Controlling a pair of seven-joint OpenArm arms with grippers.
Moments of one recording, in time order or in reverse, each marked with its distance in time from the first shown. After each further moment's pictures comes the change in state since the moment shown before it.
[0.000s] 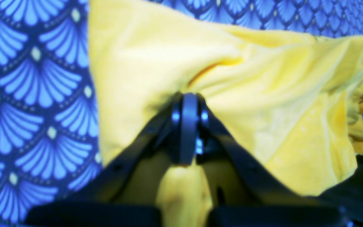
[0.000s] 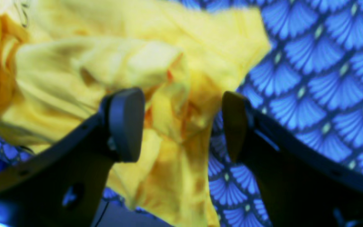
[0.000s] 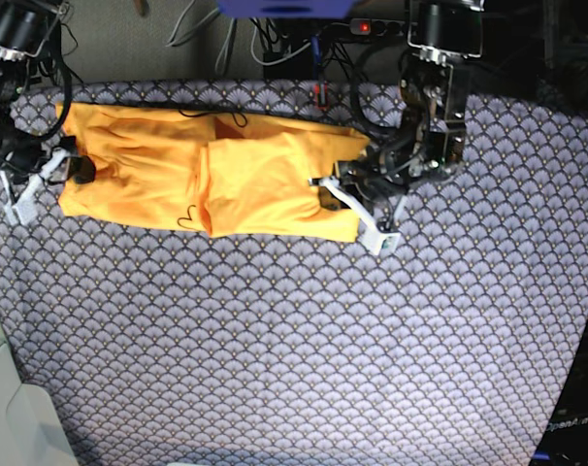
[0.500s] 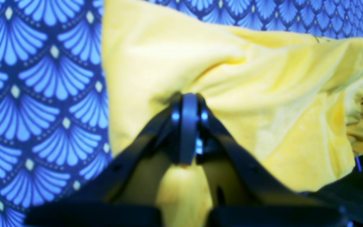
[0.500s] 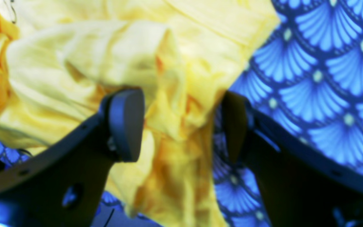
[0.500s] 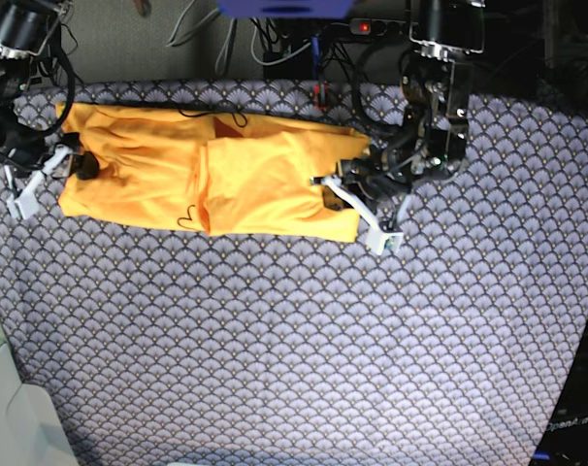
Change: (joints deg) left arm 0.9 0.0 0.0 2.5 0.5 0.4 0.7; right arm -0.1 -0.7 -0.7 -2.6 0.3 -0.1 1.6
